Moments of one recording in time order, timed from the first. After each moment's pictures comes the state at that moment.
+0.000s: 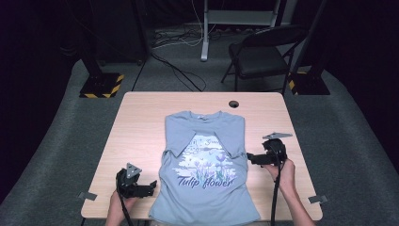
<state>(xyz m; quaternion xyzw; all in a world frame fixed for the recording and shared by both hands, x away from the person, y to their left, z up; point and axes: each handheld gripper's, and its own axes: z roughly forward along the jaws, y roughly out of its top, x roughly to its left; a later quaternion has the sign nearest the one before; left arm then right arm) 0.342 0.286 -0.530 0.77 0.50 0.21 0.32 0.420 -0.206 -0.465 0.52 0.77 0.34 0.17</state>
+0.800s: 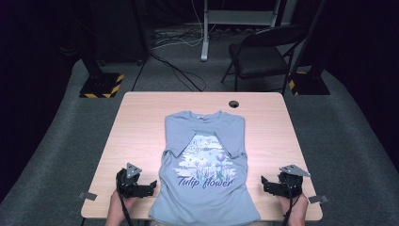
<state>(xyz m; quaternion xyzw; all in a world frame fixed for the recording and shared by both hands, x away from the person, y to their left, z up) 0.342 0.286 -0.530 0.77 0.50 0.21 0.32 0.335 -0.241 -0.520 0.56 0.71 0.34 0.24</state>
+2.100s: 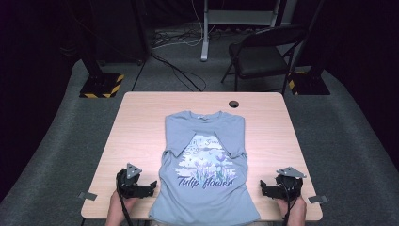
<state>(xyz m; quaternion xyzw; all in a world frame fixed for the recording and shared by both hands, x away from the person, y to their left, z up) 0.341 0.285 -0.530 0.77 0.50 0.21 0.33 0.334 -0.237 -0.529 0.56 0.73 0.31 0.24</state>
